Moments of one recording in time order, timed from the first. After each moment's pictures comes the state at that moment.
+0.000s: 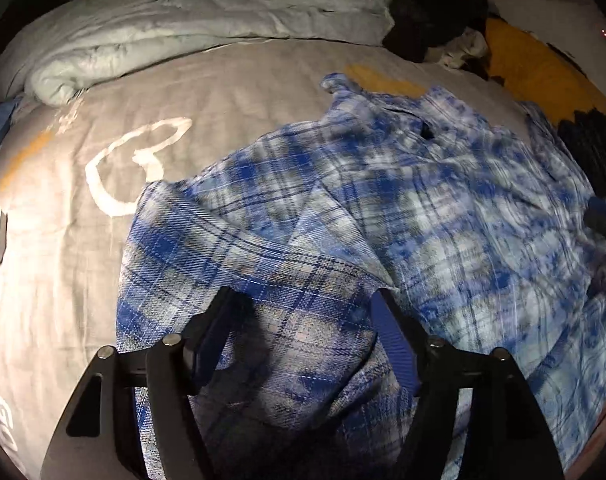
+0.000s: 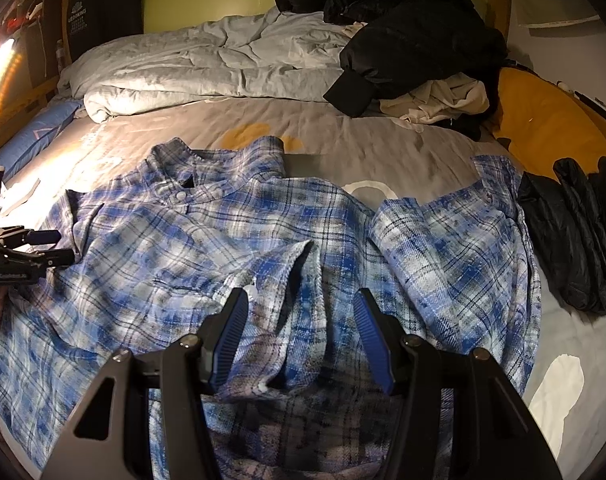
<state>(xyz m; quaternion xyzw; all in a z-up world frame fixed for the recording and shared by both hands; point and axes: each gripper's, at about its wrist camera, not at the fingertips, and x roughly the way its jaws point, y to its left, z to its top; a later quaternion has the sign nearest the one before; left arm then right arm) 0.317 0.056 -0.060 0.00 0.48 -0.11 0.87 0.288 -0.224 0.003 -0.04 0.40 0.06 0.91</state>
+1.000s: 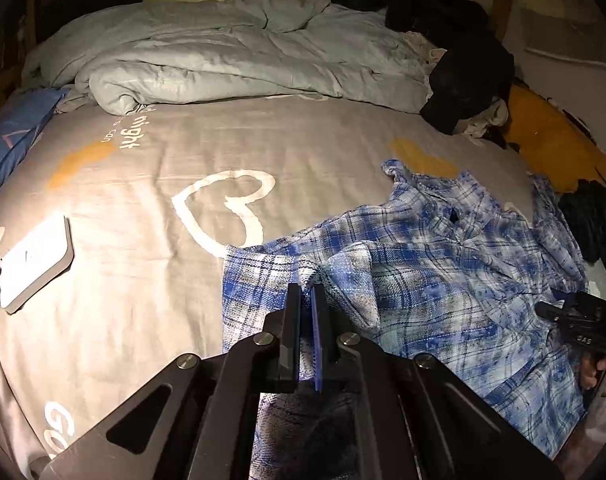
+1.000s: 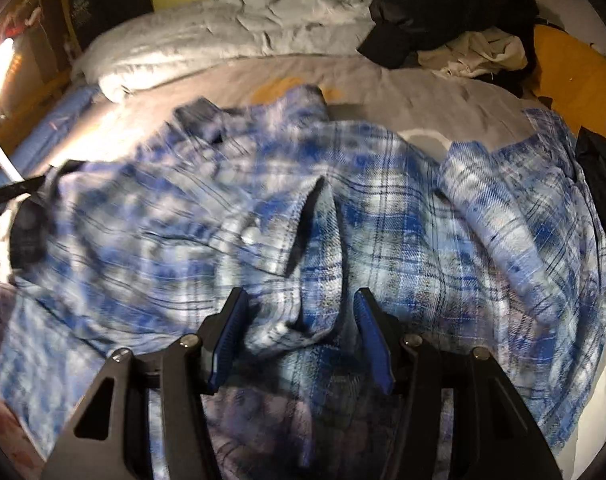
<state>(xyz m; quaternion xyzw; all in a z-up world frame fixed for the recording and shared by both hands) 0.307 0.131 0.000 -0.05 0.43 -0.08 0.90 0.304 -0.204 -0.036 0.00 0.47 0.11 0.88</state>
